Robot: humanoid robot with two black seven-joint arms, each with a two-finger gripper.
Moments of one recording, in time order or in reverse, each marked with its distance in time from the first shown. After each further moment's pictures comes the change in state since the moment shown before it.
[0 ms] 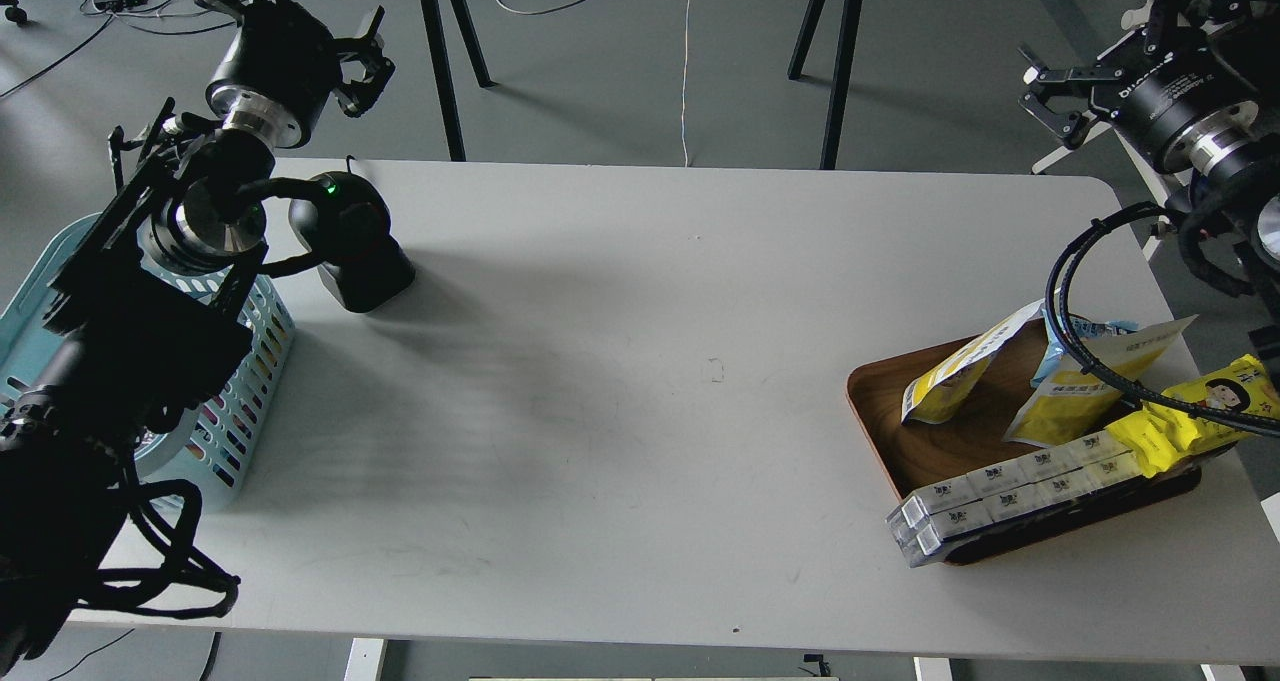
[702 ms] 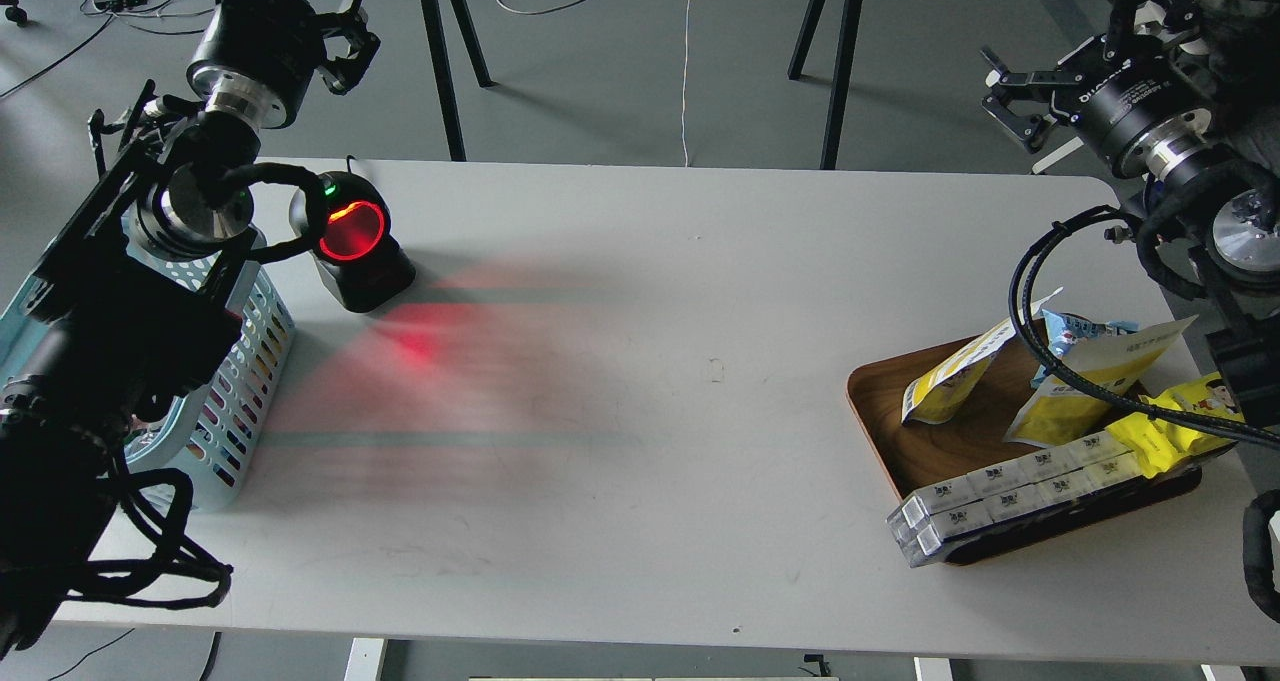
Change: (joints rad) left arm -0.020 0.020 0.000 -0.009 -0.005 -0.006 -0.019; right arm -0.008 0.041 0.020 0.006 0.004 -0.012 0.003
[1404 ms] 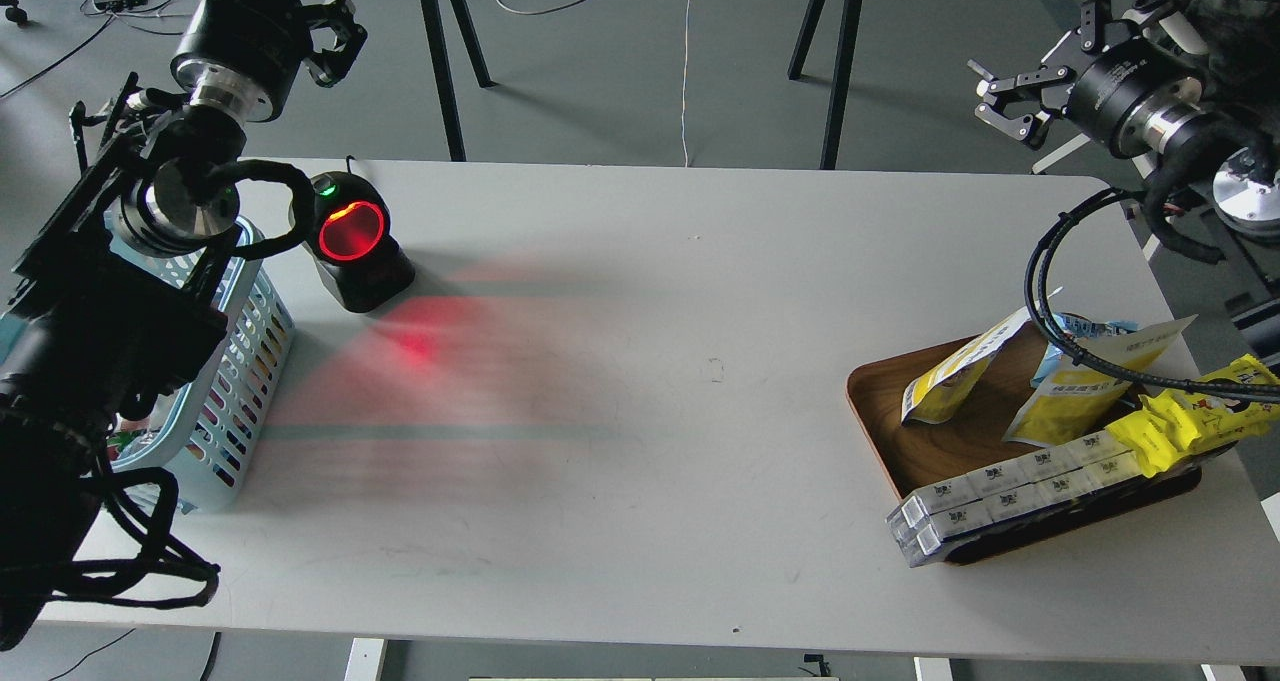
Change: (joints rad) left arm 0.001 0.027 0.007 -0.006 0.001 -0.010 -0.015; right arm 0.249 -0.129 -0.410 -0.045 -0.008 -0.069 -0.029
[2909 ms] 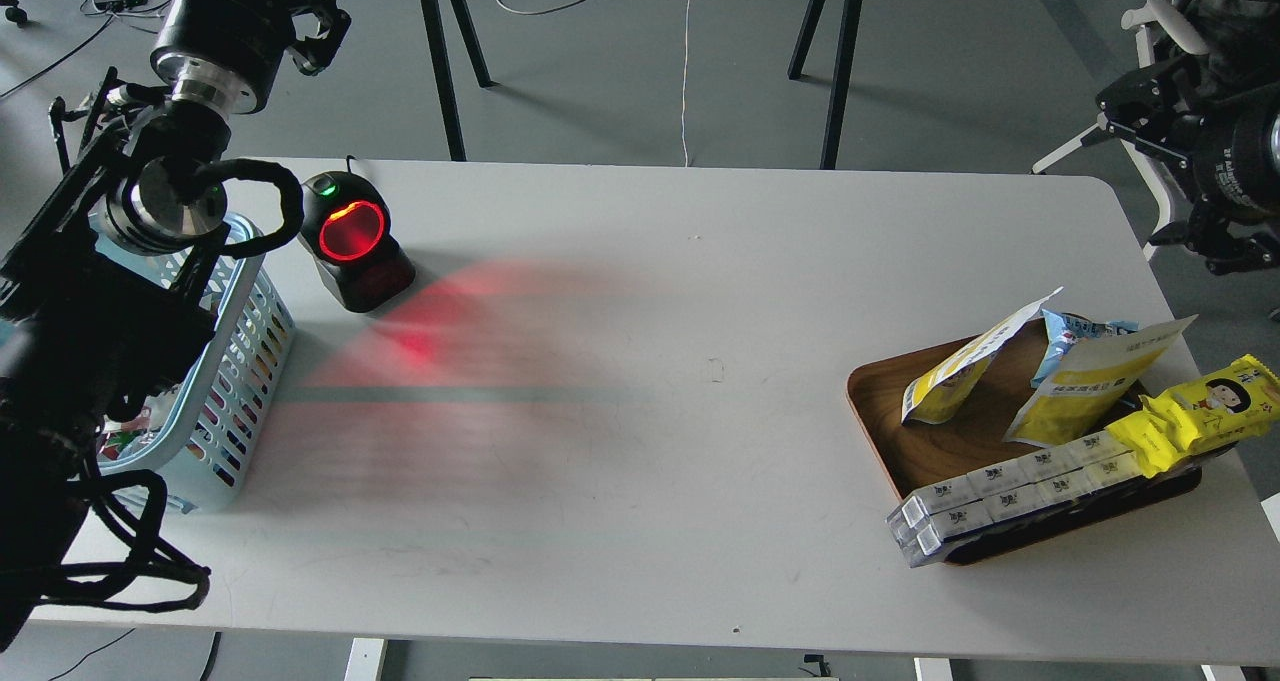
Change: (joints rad) left arm 0.011 0.017 0.000 -0.029 -0.002 -0.002 -0.028; right arm 1.162 -0.339 -1.787 0.892 0.189 -0.332 -0.190
